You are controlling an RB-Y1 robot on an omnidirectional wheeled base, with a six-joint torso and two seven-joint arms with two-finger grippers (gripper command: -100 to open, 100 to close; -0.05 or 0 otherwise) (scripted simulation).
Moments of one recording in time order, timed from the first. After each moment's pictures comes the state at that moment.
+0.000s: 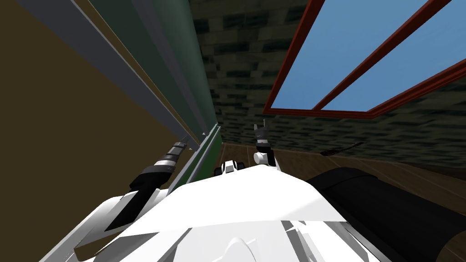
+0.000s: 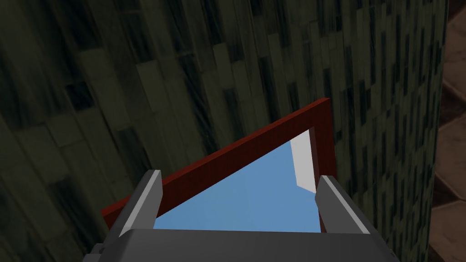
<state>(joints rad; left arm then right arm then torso) 0.70 0.65 0.05 -2.60 -0.34 0.36 0.04 0.47 0.01 0.00 -2.28 -0.12 -0.35 -0.09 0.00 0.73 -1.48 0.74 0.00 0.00</state>
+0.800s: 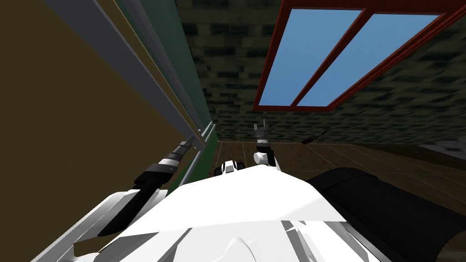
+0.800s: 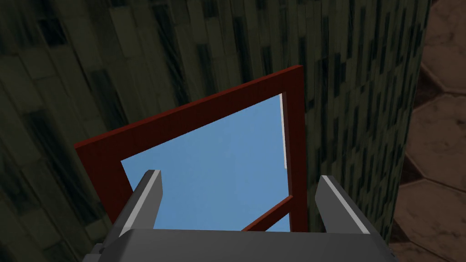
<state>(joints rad) 0.68 0.78 0.02 -2.61 -0.30 0.29 0.07 0.47 0.01 0.00 -2.28 -0.12 -0.35 -0.09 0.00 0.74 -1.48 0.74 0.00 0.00</state>
